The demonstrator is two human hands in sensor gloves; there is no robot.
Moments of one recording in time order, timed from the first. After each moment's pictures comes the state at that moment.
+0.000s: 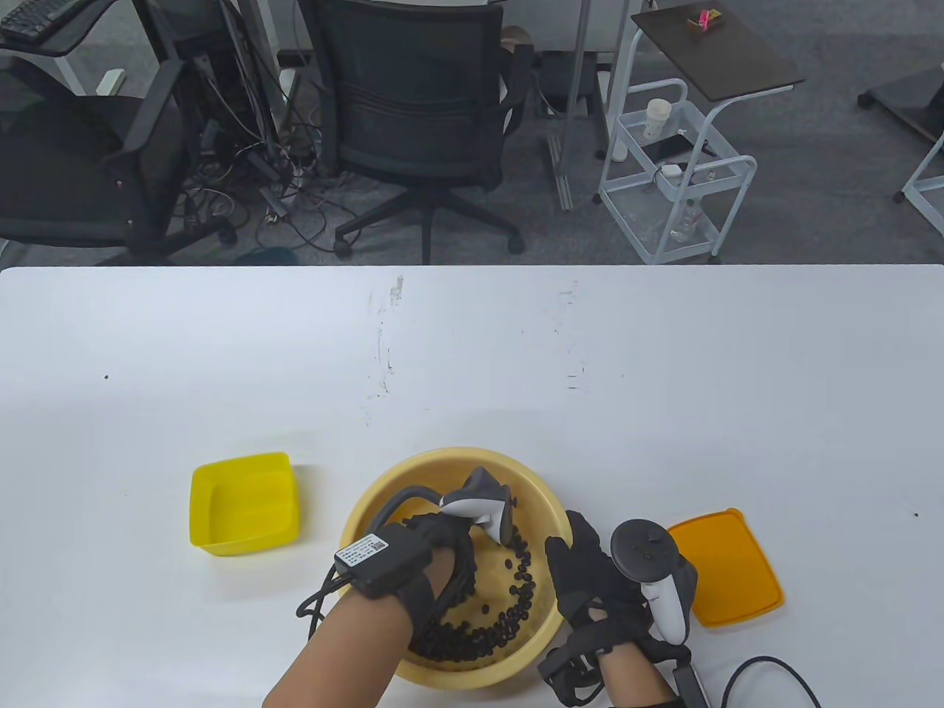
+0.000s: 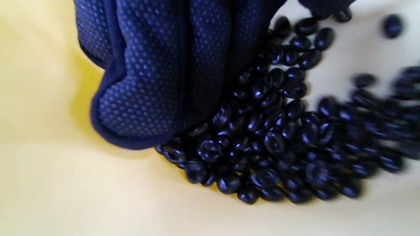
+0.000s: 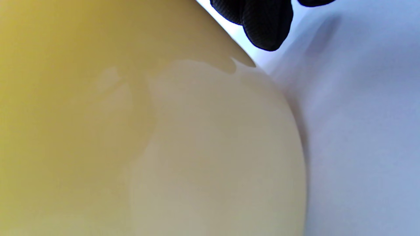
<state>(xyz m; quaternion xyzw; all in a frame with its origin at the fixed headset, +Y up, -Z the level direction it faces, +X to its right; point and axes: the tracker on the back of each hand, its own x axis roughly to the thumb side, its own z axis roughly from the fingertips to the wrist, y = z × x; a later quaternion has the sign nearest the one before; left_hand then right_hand) -0.053 -0.770 -0.284 -0.55 -0.13 -0.17 0.81 0.136 -0.764 -0.216 -0.06 0.18 0.84 0.52</state>
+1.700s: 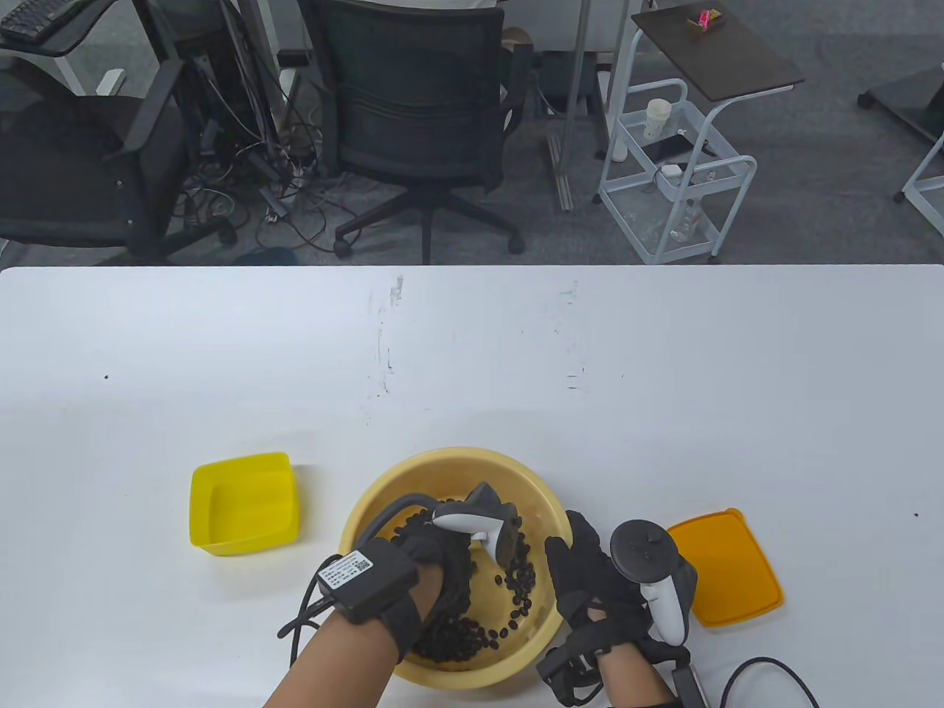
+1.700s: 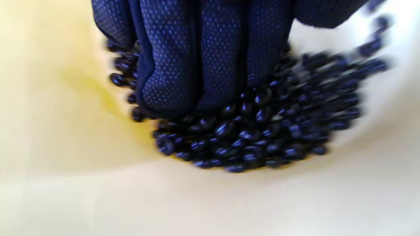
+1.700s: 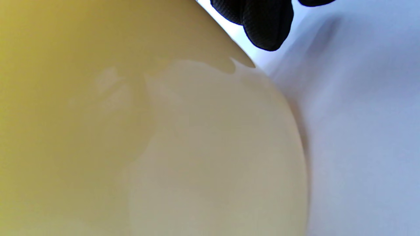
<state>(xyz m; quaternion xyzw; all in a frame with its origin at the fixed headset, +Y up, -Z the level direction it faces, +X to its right) -0.051 -0.747 -0.265 -0.51 -0.22 -0.15 0.82 0.136 -0.764 -0.216 -0.06 0.17 0.84 0.51</state>
